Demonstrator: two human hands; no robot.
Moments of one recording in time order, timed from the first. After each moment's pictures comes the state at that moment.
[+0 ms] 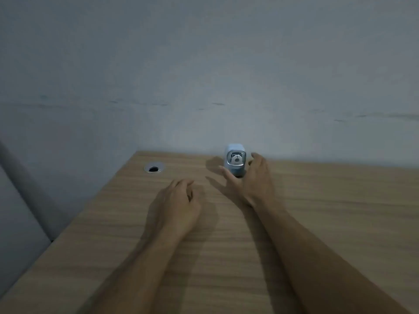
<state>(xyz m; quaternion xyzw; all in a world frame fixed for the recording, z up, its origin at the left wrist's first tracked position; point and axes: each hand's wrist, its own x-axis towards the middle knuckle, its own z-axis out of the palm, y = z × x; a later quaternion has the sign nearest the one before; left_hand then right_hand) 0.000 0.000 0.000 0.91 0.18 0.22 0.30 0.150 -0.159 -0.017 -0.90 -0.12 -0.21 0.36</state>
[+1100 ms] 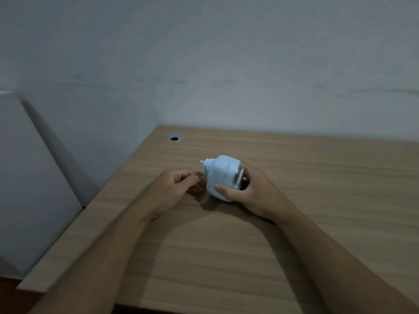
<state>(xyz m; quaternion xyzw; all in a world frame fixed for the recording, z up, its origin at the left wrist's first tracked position) -0.119 0.045 0.001 0.82 -0.01 0.09 0.56 -0.036 -0.194 0.002 -0.81 -0.33 0.00 0.49</state>
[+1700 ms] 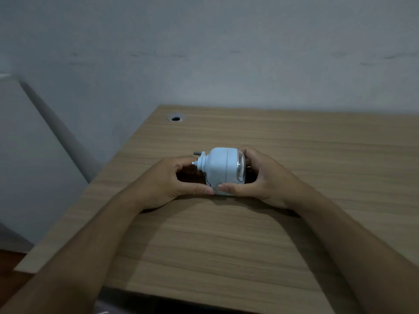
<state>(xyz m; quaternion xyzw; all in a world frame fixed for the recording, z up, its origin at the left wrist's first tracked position) -0.139 0.043 0.009 0.89 -0.06 0.04 0.45 -0.033 -0.213 -0.003 -0.80 -0.38 0.08 0.46</state>
